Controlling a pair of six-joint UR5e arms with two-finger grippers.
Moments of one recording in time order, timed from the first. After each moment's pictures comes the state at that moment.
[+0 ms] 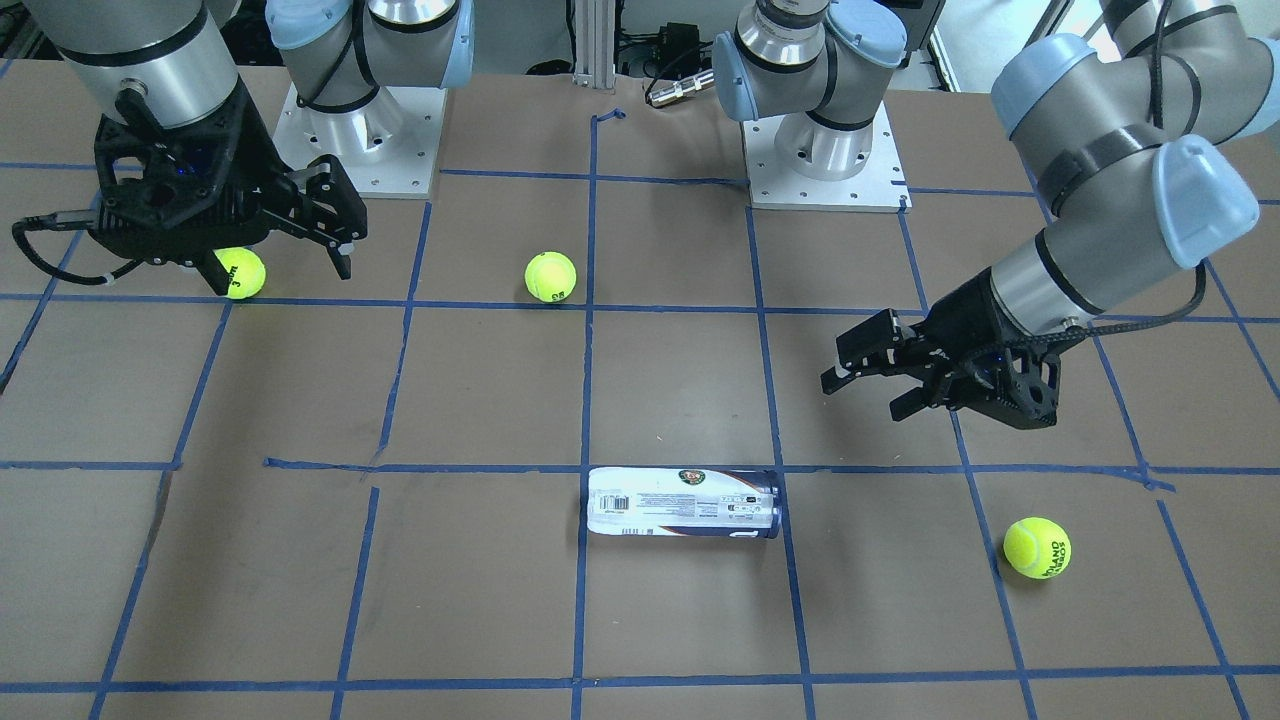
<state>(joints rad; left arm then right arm) -1.30 -1.74 -1.77 -1.29 1.08 0.35 1.58 -1.52 1.48 -1.59 -1.56 -0.14</state>
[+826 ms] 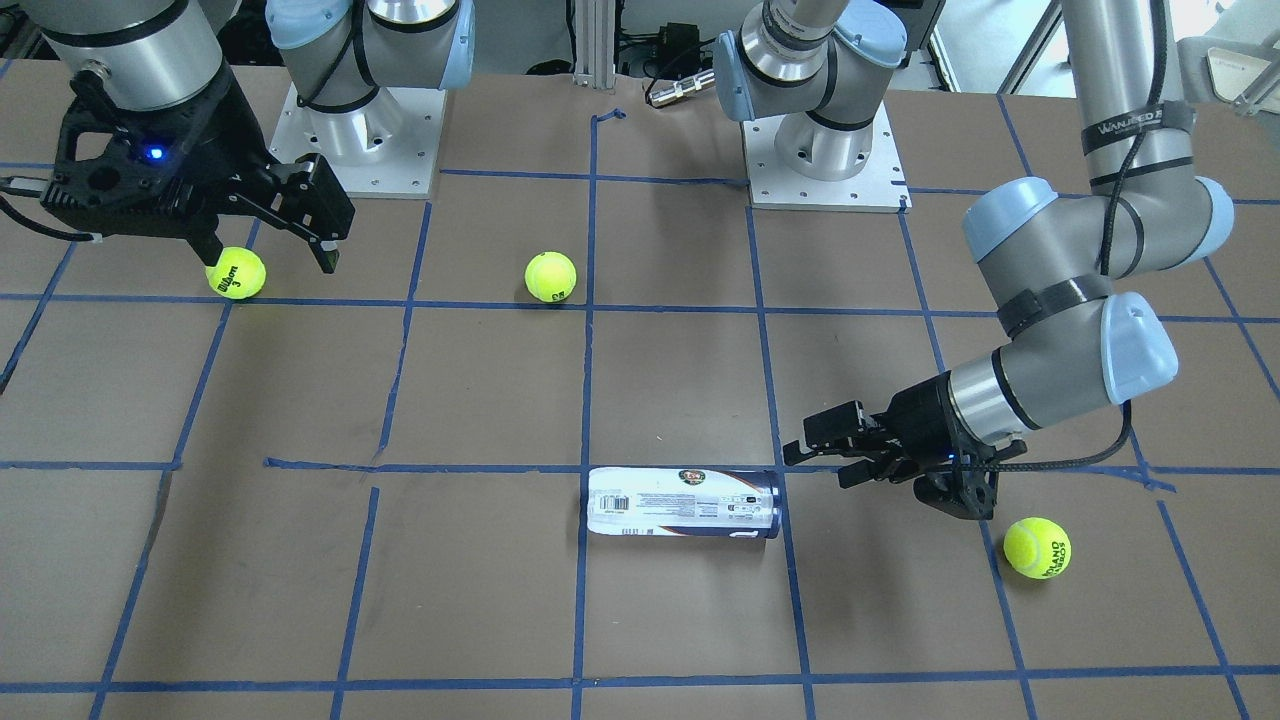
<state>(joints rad) -1.31 -1.95 -1.77 -1.16 0.93 0.35 1.55 -1.54 1.48 -1.54 -1.56 0.05</state>
